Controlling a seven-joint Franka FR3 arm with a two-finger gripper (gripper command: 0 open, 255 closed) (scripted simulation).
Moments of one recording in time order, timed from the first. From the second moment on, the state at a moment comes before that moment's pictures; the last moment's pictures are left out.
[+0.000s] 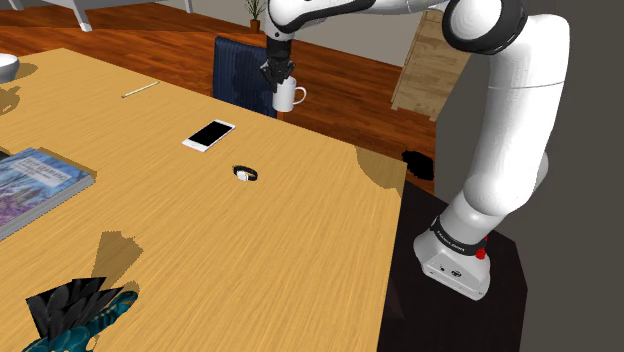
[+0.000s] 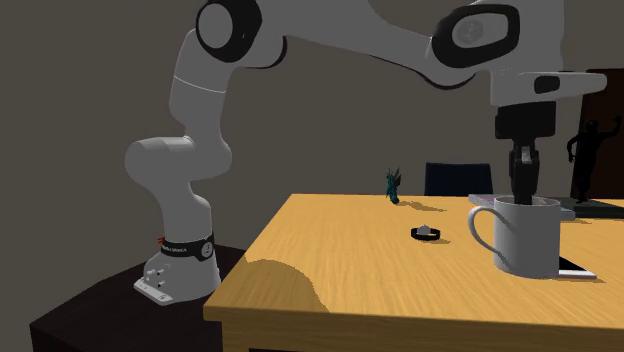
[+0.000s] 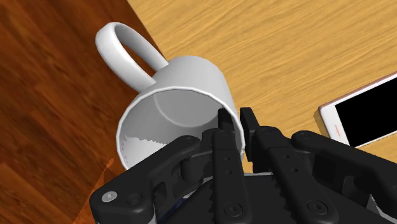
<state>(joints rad) -0.18 0.44 0.28 -1.49 -0.16 1.97 0.29</state>
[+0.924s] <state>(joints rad) -0.18 0.48 0.28 -1.58 -0.18 2.10 0.31</state>
